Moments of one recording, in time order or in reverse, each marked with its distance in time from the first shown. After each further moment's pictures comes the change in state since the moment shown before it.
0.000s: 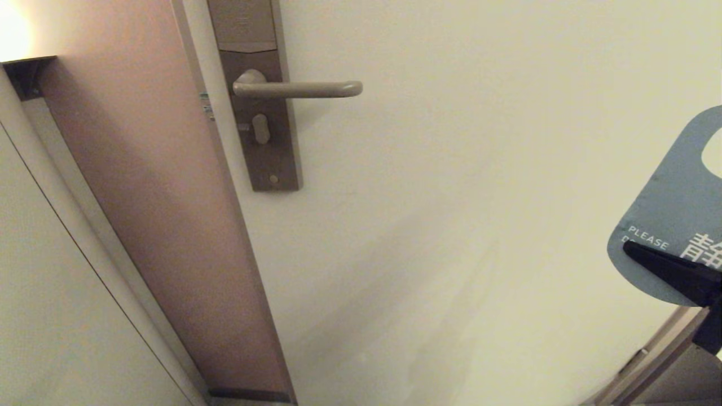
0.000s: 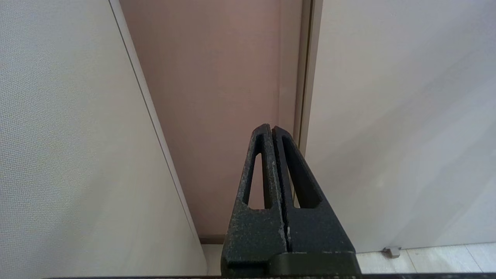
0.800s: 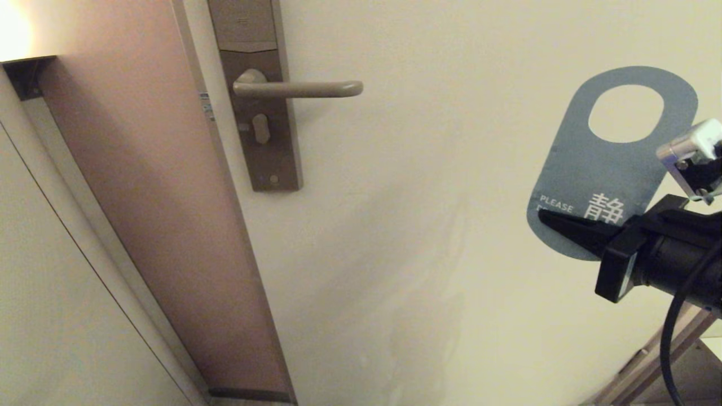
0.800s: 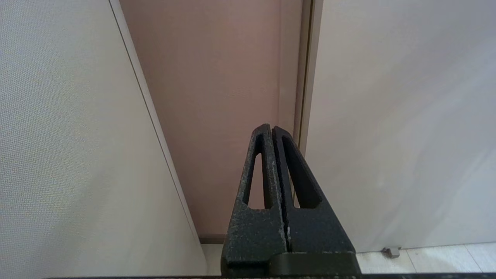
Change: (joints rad) left arm 0.000 0.000 0.000 0.000 0.000 0.000; right arm 0.197 0.261 -0.222 0.006 -0.103 -0.076
